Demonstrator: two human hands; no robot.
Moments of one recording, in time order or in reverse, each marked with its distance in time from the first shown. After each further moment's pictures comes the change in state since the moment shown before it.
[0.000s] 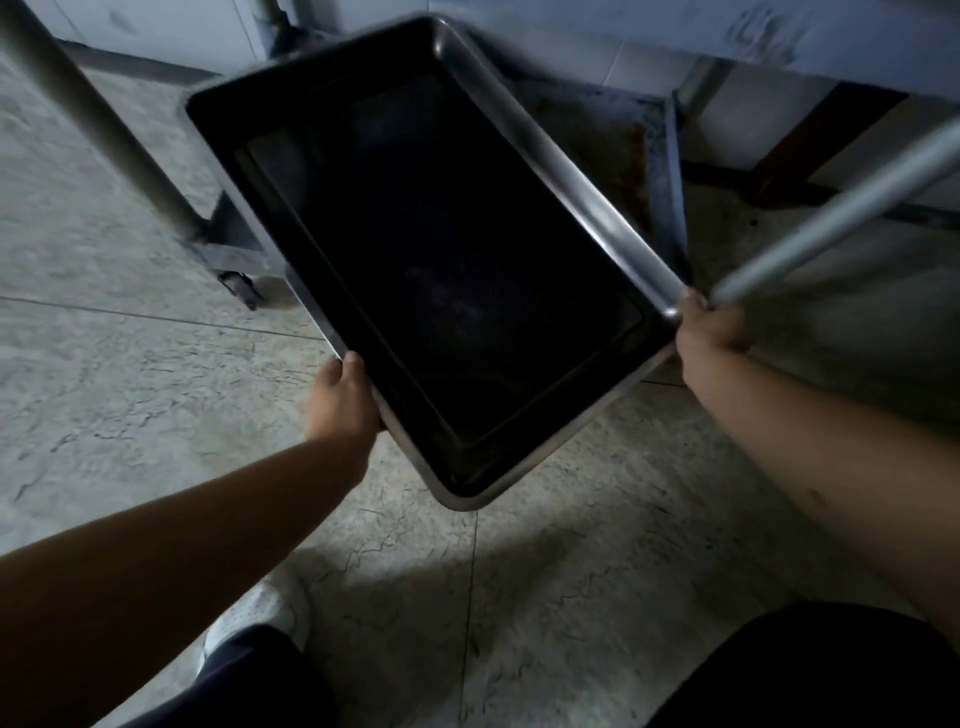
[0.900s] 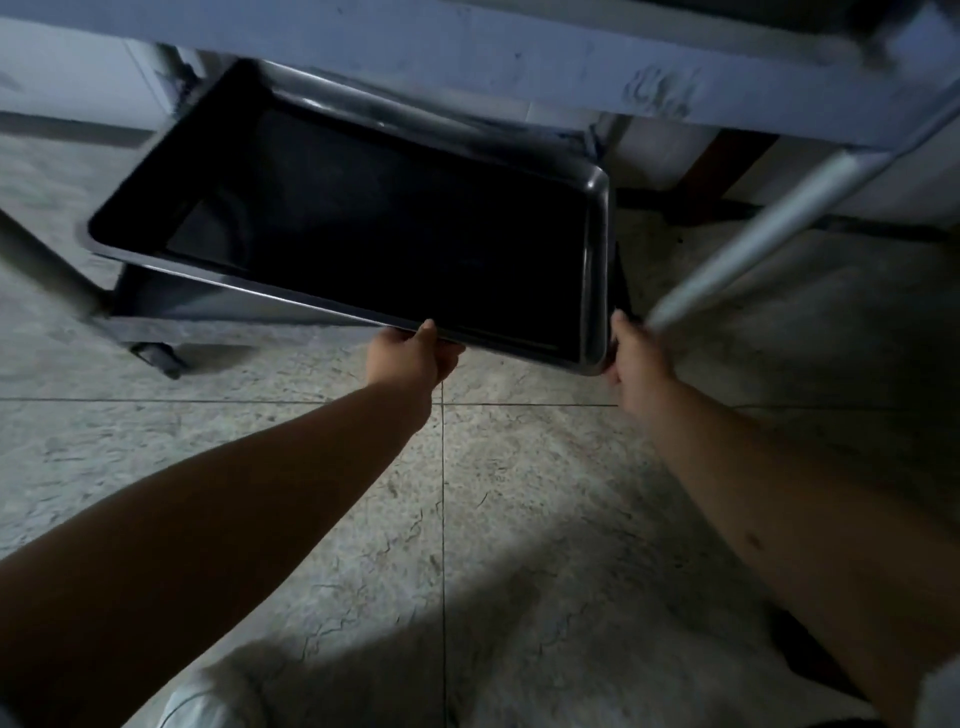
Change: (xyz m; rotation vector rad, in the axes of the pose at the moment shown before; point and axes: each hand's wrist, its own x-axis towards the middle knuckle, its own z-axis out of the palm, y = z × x) left_hand 0.030 0.054 0.131 -0.275 -0.299 -0.076; right_hand -0.033 -0.016 -0.010 0.331 -0.320 0.154
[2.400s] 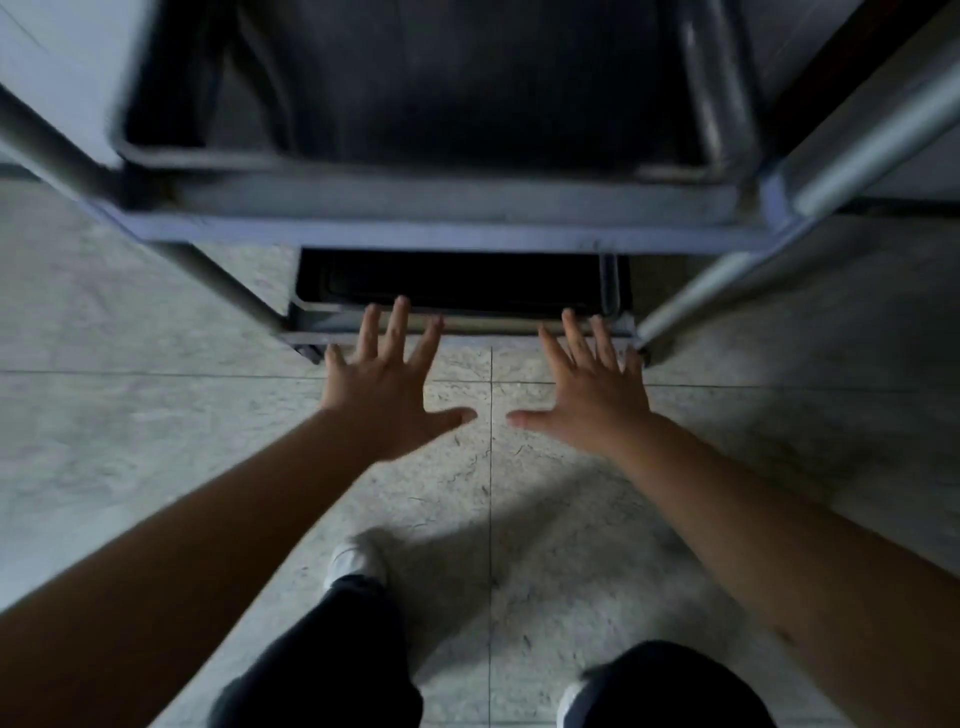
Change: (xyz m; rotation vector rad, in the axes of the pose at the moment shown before) left_hand -0.178 0.164 -0.052 2.114 -0.198 0.440; right_hand -0.182 -0.123 -0.044 -1.350 -0.578 -0.630
